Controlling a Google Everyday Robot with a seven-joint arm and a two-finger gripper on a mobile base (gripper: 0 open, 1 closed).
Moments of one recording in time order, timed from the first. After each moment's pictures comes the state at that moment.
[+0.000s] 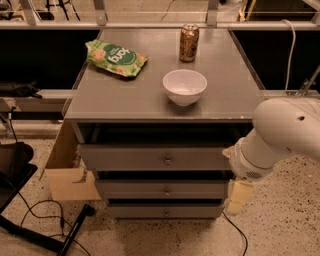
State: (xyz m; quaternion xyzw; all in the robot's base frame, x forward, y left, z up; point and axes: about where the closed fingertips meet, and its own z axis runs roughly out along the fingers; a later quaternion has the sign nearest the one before) arm 0.443 -0.192 0.707 -0.64 0.76 0.04 0.11
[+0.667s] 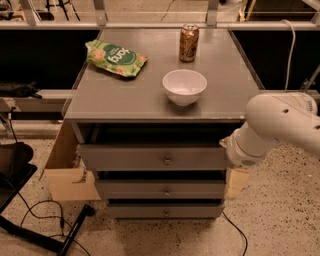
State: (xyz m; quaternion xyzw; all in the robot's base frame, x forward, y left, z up) arm 0.493 -0.200 0.689 -0.66 0.74 0.01 0.12
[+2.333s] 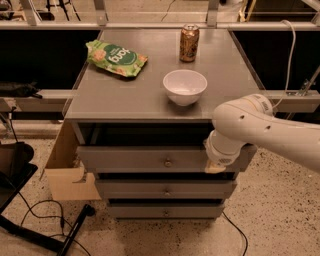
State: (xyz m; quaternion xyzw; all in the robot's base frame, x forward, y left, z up) arm 0.530 -0.171 0.644 -0.69 0.72 -0.03 0.09
